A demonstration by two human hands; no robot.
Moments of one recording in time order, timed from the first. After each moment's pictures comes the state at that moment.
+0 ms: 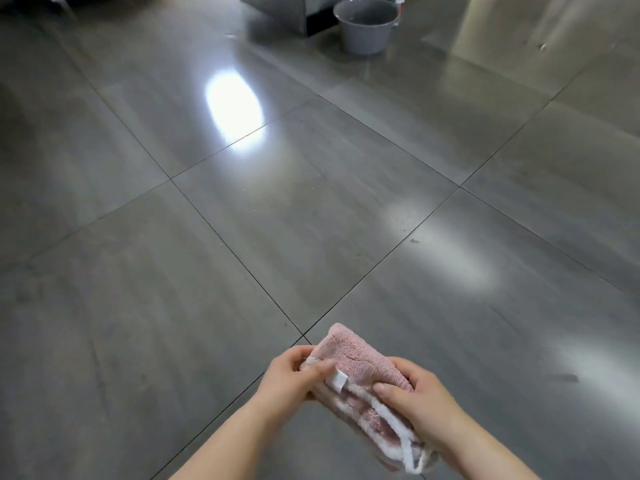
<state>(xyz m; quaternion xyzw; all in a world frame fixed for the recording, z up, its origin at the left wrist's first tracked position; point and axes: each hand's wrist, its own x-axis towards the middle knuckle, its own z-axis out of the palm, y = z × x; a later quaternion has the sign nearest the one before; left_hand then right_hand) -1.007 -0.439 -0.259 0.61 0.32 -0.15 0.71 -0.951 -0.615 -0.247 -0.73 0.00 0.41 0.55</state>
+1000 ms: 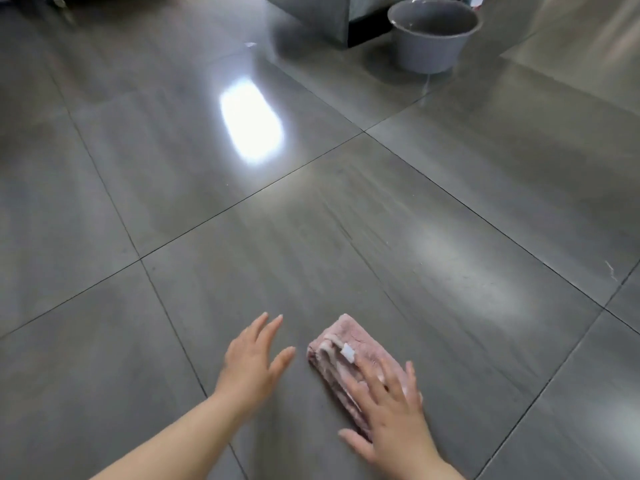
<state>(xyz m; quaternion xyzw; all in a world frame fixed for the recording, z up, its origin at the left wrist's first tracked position) -0.721 -0.199 -0.399 0.91 0.28 -0.12 0.29 -0.680 -0.405 -0.442 -0.91 -0.39 0.14 0.08</state>
